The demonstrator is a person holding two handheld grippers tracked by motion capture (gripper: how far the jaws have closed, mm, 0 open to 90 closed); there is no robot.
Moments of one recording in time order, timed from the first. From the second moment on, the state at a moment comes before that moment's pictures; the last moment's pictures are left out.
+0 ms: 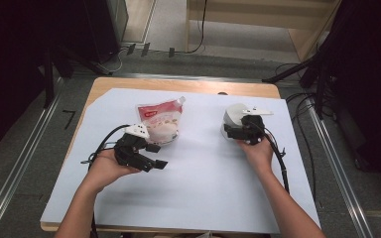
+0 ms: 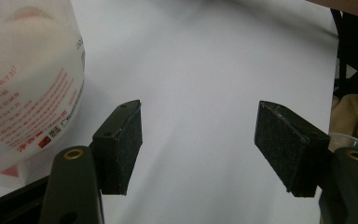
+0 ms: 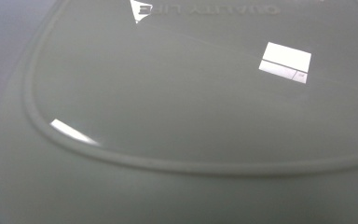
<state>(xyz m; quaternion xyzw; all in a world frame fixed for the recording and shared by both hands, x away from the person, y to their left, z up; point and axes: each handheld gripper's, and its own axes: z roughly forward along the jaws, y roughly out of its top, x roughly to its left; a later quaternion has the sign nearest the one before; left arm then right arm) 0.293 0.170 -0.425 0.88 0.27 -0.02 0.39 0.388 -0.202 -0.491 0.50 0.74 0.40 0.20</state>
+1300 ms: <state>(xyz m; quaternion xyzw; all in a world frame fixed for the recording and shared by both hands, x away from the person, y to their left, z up) 0.309 0.155 -0.426 0.88 0.26 -0.04 0.39 0.319 -0.169 -0.465 0.38 0.80 0.43 0.16</state>
